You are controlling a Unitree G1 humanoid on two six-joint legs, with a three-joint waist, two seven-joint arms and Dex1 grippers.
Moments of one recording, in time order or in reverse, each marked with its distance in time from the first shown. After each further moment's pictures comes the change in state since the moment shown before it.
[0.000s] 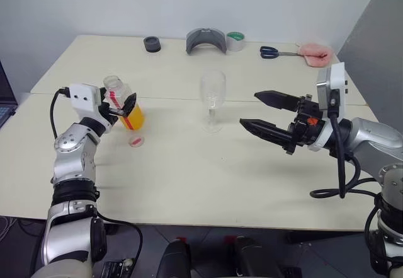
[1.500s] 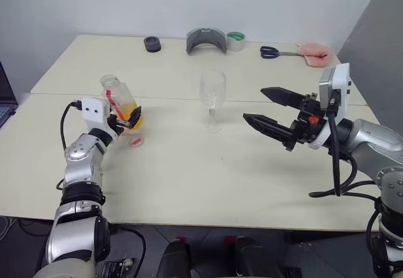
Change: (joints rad) left arm 0.018 -0.028 -0.012 0.141 0.035 -0.108 0.006; right arm 0.033 -0.008 0.012 0.001 -0.034 -0.066 -0.047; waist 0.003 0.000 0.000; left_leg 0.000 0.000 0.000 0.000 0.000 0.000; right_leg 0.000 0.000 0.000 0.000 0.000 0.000
